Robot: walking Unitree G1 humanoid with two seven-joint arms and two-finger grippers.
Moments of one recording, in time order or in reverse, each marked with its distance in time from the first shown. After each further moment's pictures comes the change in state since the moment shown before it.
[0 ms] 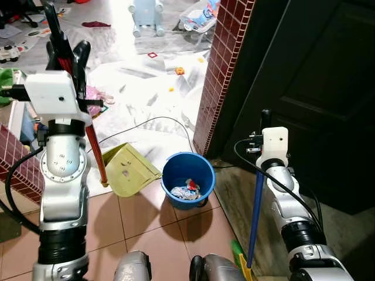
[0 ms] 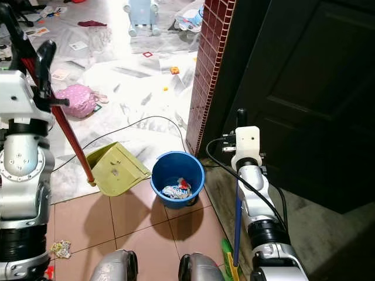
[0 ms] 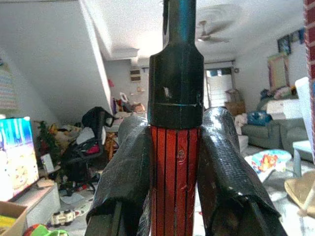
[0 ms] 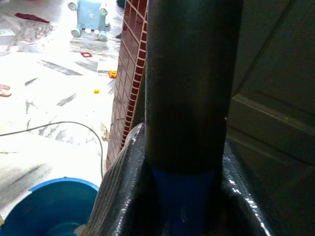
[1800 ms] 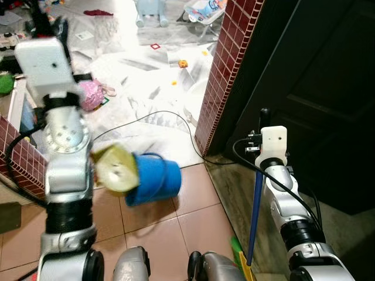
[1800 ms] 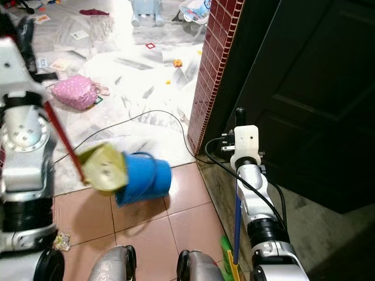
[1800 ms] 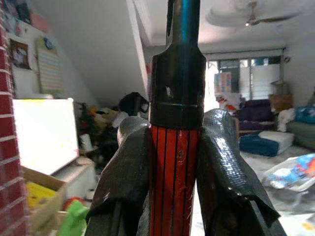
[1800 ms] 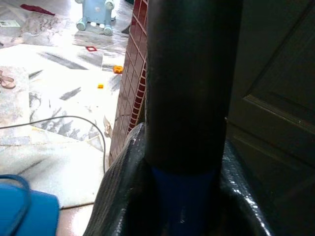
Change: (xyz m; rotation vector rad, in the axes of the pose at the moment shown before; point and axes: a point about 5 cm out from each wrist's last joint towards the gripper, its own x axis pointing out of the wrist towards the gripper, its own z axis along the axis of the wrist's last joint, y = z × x) left arm 0.038 -0.002 0.008 0.014 0.010 0.172; right arm 0.002 0.002 0.001 -0.003 -0.014 0.002
